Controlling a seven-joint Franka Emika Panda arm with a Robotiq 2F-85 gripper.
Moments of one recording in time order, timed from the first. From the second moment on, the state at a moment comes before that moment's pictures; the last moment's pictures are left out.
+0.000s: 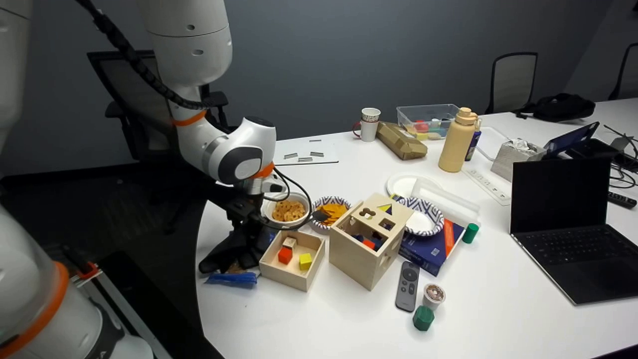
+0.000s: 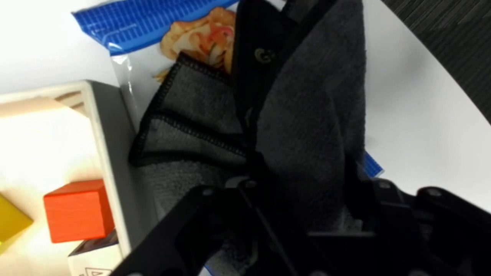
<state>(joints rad) 0.08 0.51 0.18 -2.50 0.16 2.78 -0.05</state>
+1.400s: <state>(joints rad) 0.09 0.01 0.07 -2.47 -0.12 2.28 0.28</state>
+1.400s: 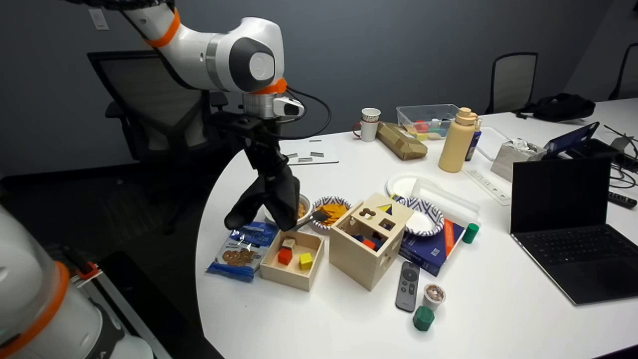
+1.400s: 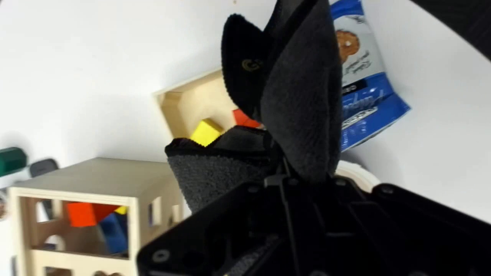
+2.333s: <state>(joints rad) -0.14 -0.15 -0.04 -2.74 -0.44 2.40 0.57</state>
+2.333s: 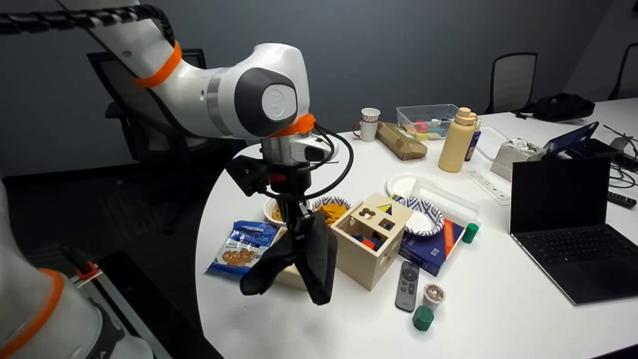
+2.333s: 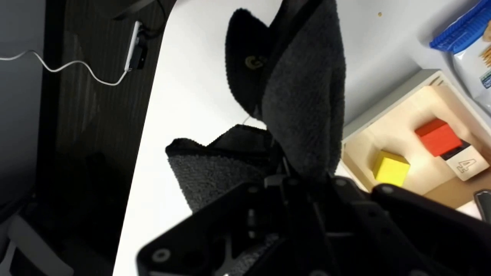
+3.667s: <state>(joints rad) -0.17 0.30 -0.23 -2.64 -0.38 2.77 0.53</state>
